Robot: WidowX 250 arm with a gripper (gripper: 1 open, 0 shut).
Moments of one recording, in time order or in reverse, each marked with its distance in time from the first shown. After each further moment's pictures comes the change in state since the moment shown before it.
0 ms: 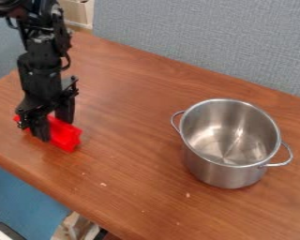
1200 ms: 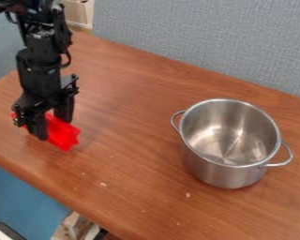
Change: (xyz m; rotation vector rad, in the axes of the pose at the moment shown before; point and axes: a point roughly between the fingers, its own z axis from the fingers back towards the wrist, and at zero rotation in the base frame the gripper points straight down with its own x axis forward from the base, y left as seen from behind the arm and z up) arm -0.003 0.005 0.013 -0.002 -0.023 -0.037
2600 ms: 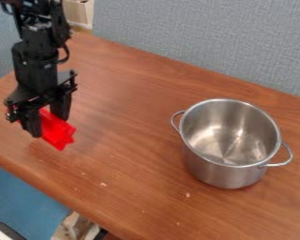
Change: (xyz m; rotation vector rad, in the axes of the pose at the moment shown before) arm -0.004 0.009 0.014 0.007 -0.022 -0.057
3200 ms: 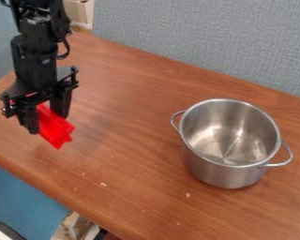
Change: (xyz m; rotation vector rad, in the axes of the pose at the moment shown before) arm -0.003 0.004 0.008 -0.001 -0.010 -0.064
